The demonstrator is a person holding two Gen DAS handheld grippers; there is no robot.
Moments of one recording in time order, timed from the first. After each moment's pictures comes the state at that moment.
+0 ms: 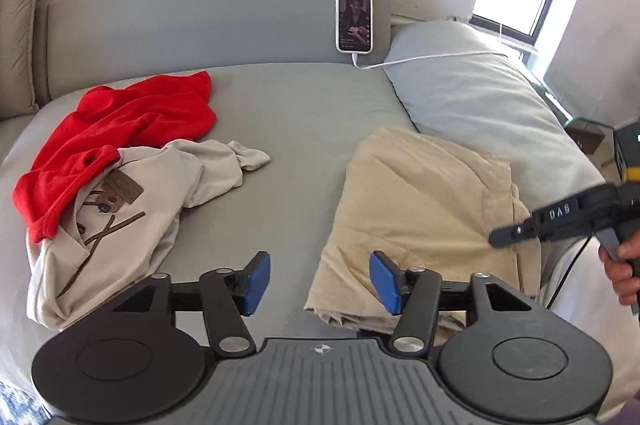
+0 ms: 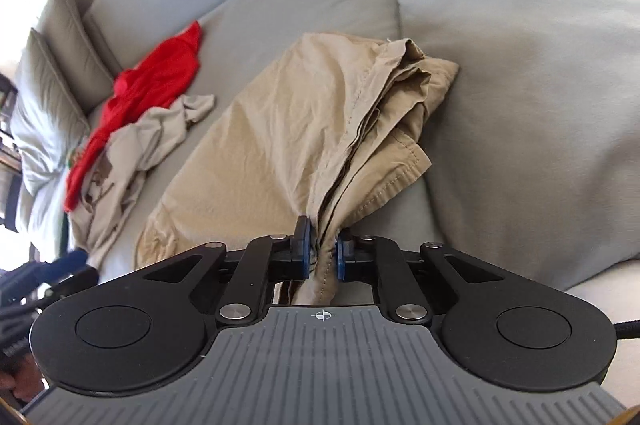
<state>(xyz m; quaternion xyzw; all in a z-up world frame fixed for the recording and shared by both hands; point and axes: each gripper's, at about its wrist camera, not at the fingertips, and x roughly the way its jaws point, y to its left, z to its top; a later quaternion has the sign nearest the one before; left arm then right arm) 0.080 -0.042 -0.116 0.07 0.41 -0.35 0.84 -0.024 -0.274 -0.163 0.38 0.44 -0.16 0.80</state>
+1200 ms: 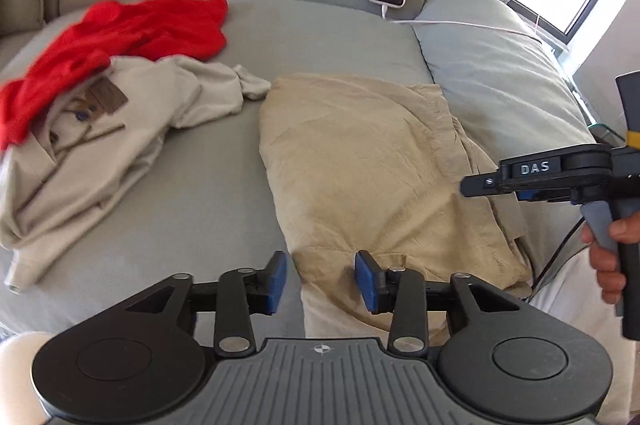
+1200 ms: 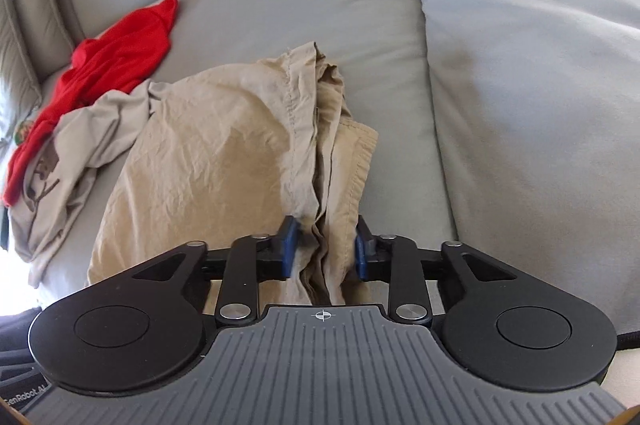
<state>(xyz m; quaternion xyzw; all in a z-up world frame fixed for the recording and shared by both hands) 0.057 -0.040 -0.134 0.08 0.45 -0.29 0.84 0.044 -0.250 -0.163 0.28 0.48 -0.20 0.81</state>
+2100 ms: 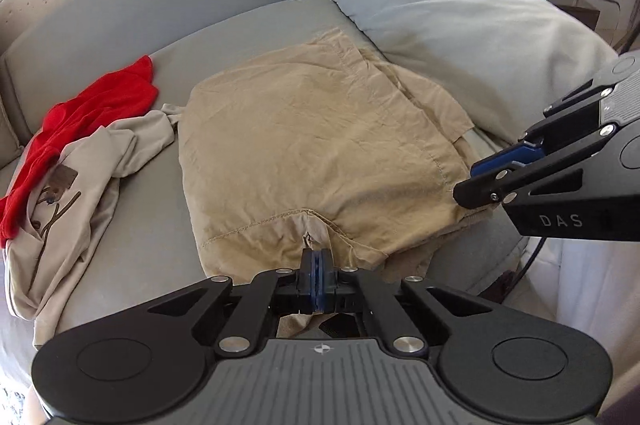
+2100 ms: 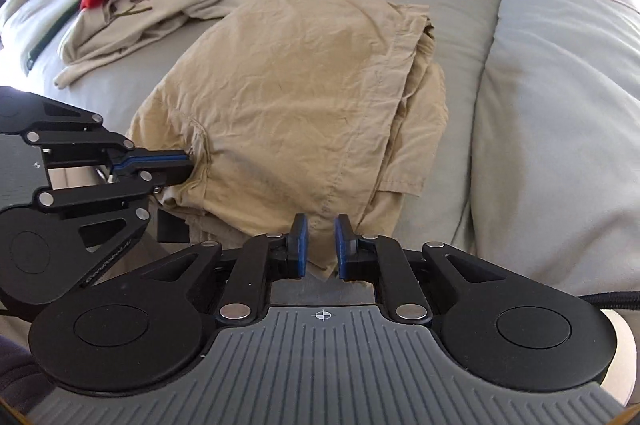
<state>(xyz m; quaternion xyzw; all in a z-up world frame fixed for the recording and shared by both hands) -0.015 -0.102 -0.157 0.23 0.39 -0.34 0.82 -0.029 -0.154 -0.151 0.09 0.50 -0.10 0.85</state>
